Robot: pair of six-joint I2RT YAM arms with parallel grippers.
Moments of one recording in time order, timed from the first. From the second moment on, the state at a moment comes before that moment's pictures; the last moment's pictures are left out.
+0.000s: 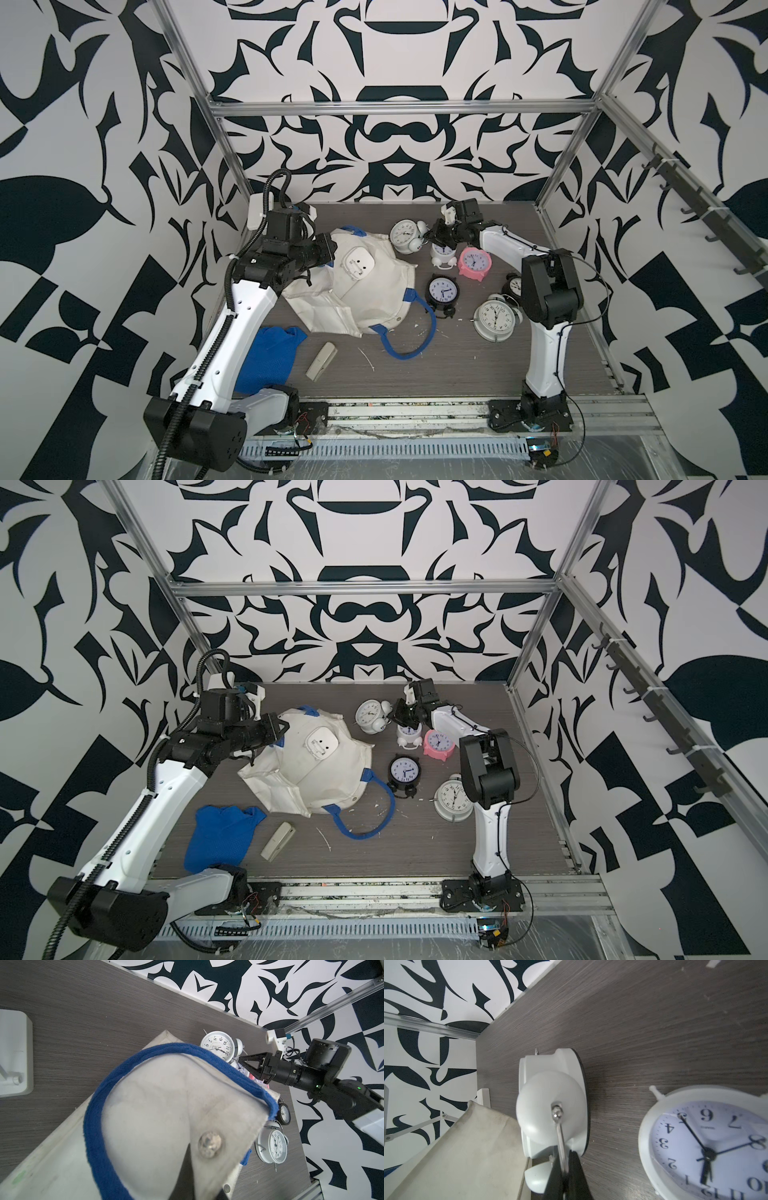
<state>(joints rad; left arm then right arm) -0.25 1.19 1.26 -0.74 0.27 -0.48 0.27 2.06 1.54 -0.27 -0.50 0.69</state>
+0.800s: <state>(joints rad) -0.25 1.19 1.25 -0.73 0.29 -0.50 0.27 2.05 1.33 -0.04 -0.54 0.81</state>
